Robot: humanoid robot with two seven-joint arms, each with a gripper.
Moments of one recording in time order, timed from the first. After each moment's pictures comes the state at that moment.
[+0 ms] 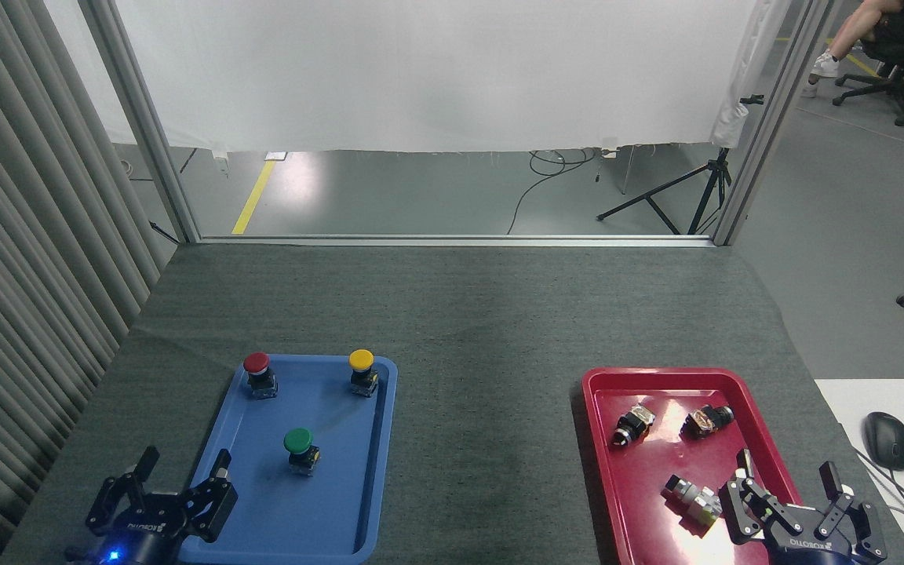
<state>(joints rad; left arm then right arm) 0.06 0.20 0.14 -1.47 -1.29 -0.24 0.11 0.19 -0.15 -0.16 -1.62 1.31 0.03 -0.14</state>
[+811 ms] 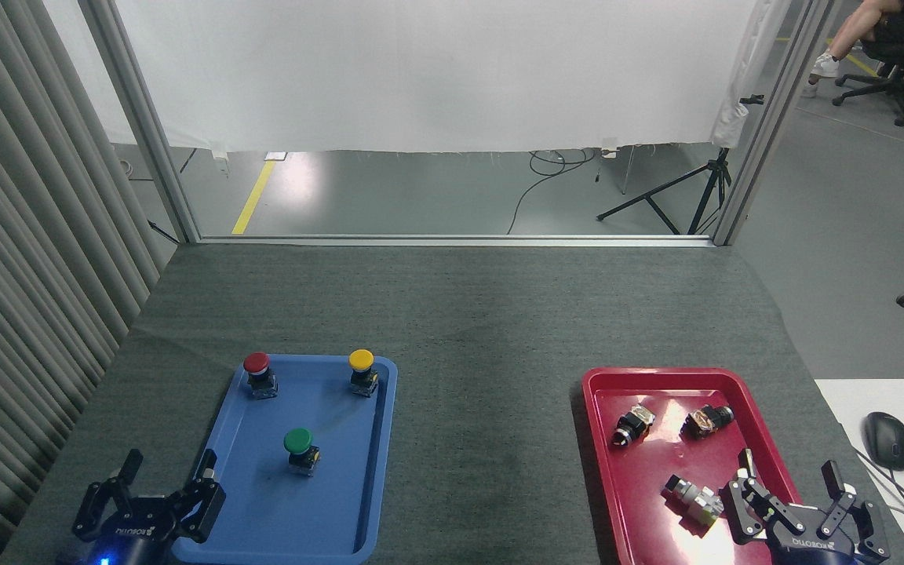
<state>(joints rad) 0.07 0.21 0.15 -1.43 -1.30 -0.20 0.20 0.19 -0.16 -0.16 -1.62 1.31 0.03 -0.14</state>
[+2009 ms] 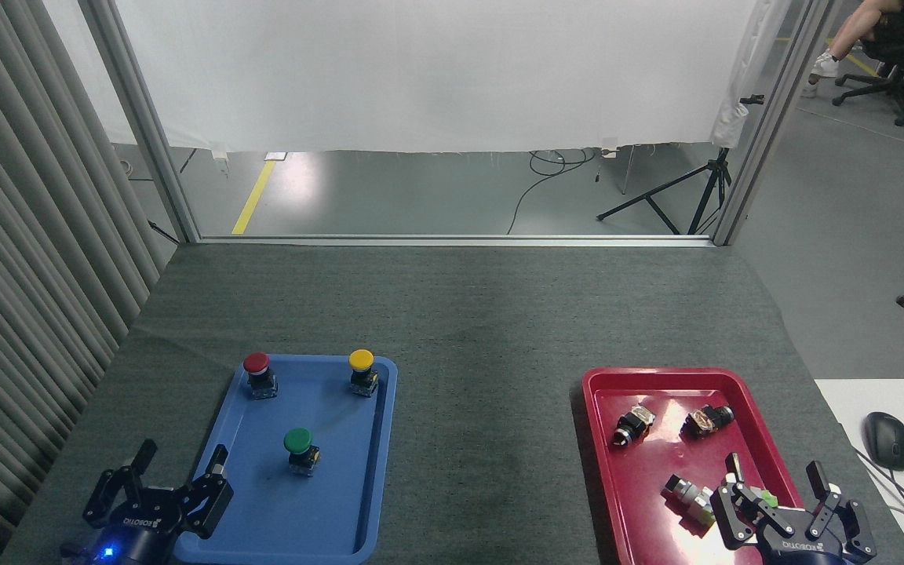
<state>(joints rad) 0.04 0.22 0.15 -1.41 -1.30 -0.30 0.19 0.19 -0.16 -0.15 -1.59 1.30 -0.03 -0.14</state>
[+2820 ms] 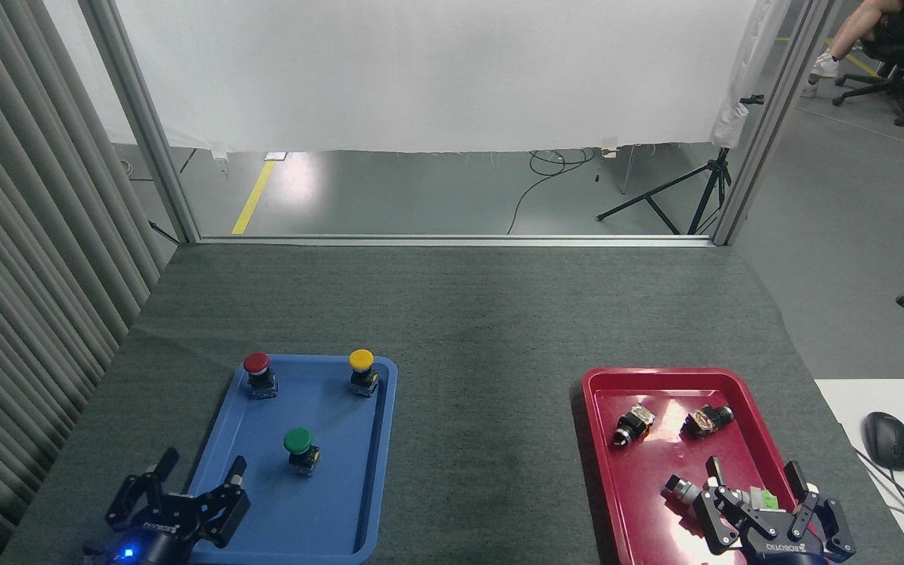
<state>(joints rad) 0.01 0.23 0.09 -1.35 -1.31 -0.33 0.16 0.19 -0.14 -0.15 -1.60 1.31 -0.10 -0.14</state>
